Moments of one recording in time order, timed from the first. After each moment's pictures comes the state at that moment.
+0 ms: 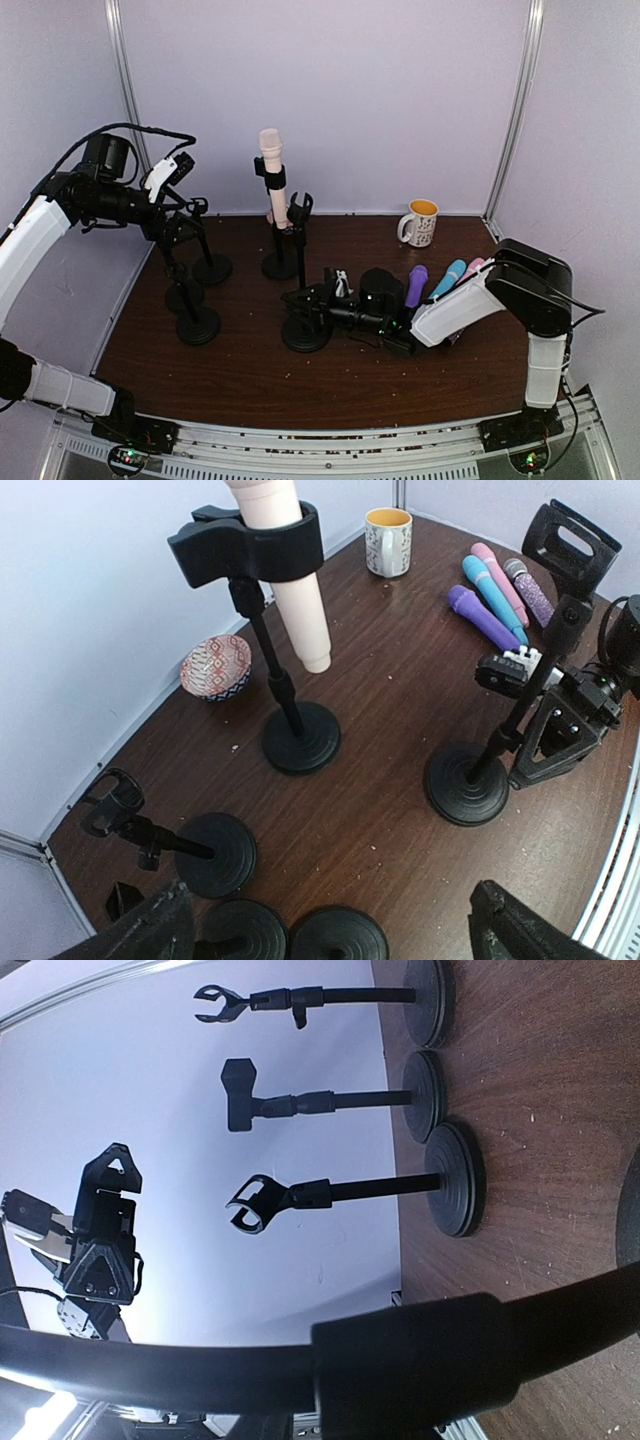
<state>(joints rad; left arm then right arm) -0.23 1.23 1.41 -0.89 0.48 0.50 0.99 1.98 0.93 1.02 -0.26 1.62</state>
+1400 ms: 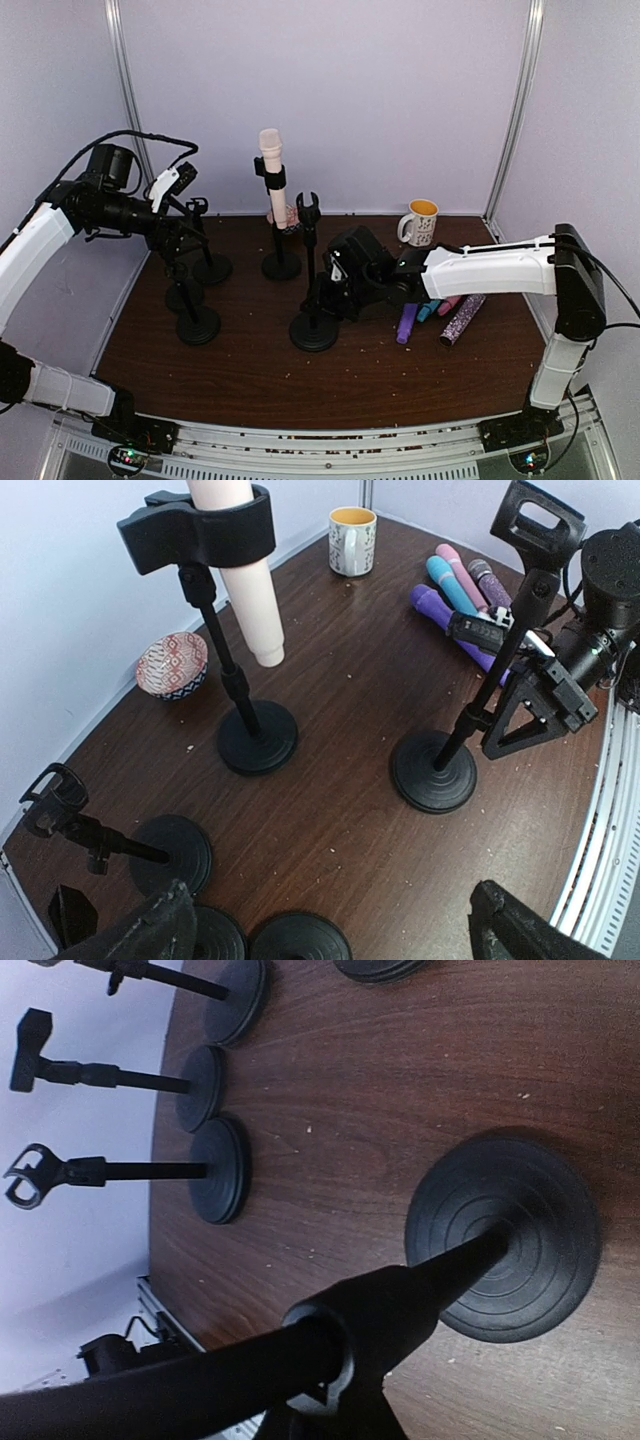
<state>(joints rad) -0.23 1.22 1.34 -0.86 0.57 0.47 0.99 1.80 1.29 -0.20 -0.14 1.07</state>
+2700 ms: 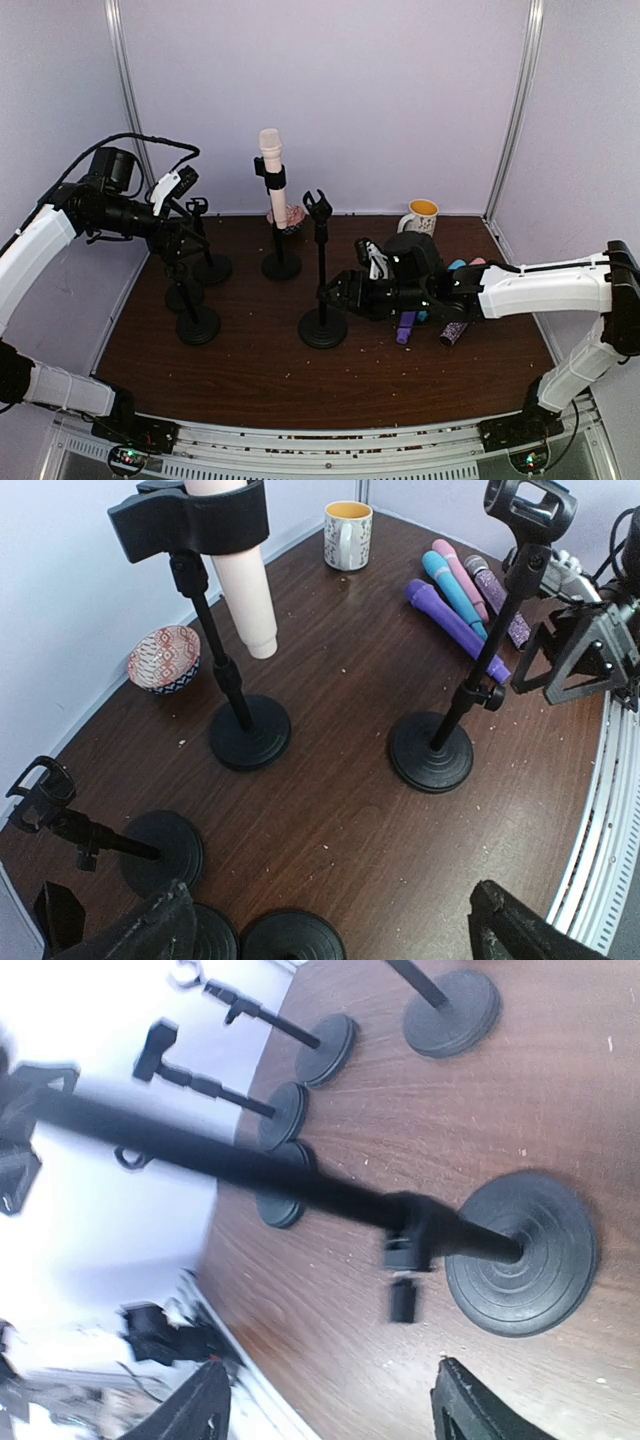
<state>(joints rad) -0.23 1.22 1.32 -0.86 0.58 0.47 0.97 1.50 0.96 0.06 -0.14 0.93</state>
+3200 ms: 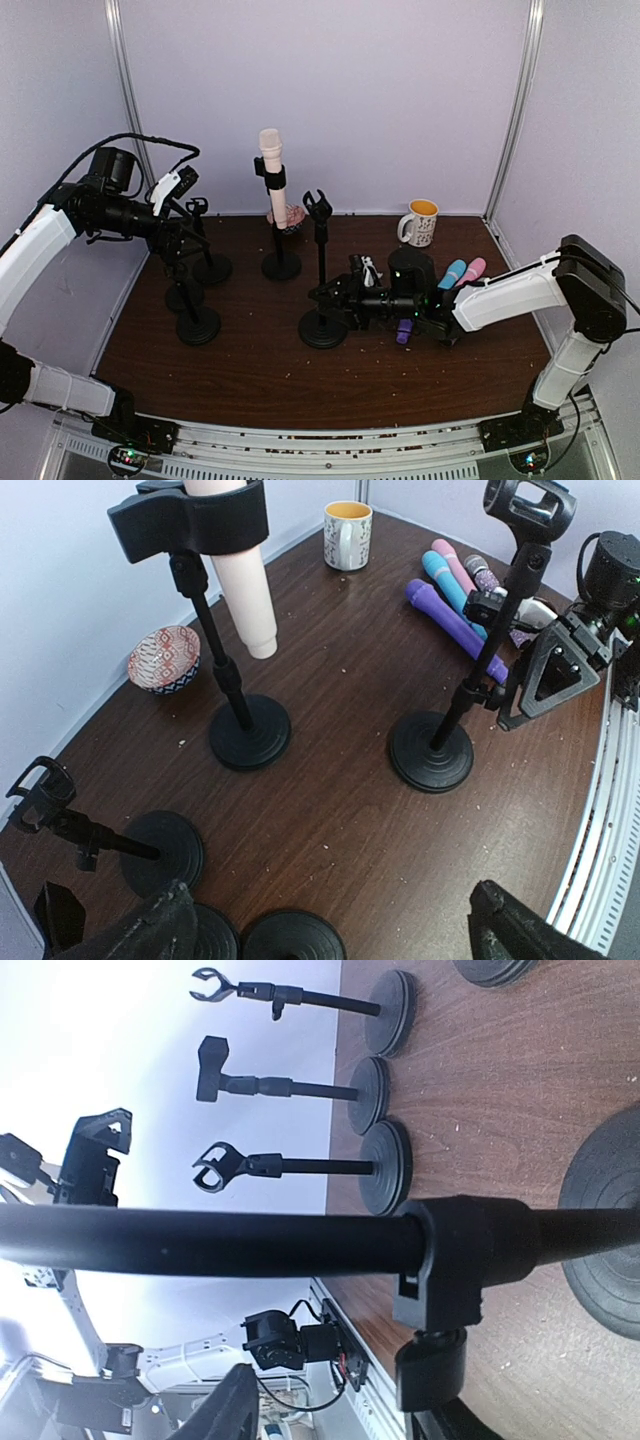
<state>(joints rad) -0.23 1.22 1.32 -0.86 0.58 0.47 0.90 1.68 0.82 0.63 -0.39 1.33</state>
